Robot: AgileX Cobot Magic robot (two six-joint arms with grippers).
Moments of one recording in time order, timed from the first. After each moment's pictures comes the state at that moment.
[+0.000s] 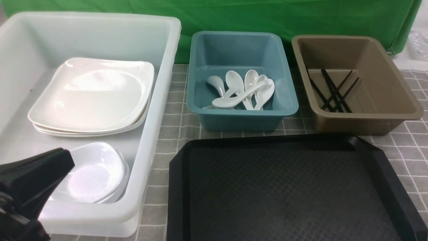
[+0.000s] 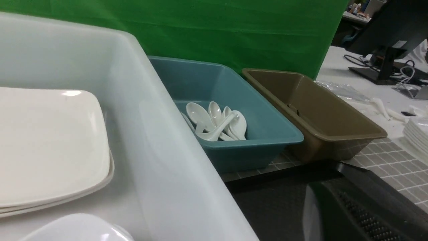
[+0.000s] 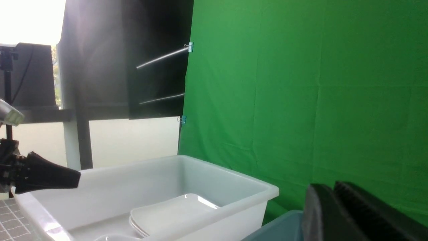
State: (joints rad) right arm 0.86 0.10 -0.47 -0.58 0.09 0.46; left arm -0.39 0.40 -0.36 -0.51 0.20 0.28
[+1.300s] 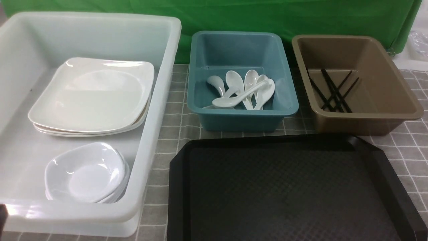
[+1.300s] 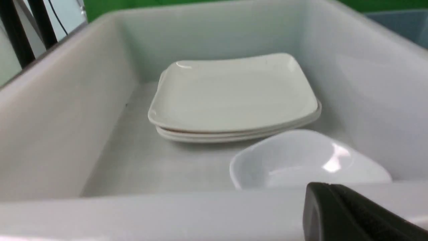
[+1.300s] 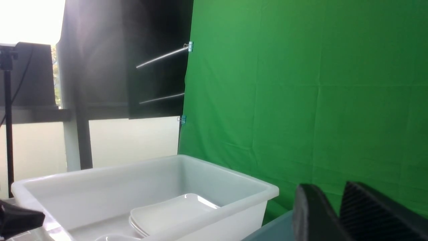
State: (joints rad) right arm 0.86 0.10 -0.47 -0.58 0.09 0.46; left arm 0.03 0.00 -0.01 -0.14 0.25 0.24
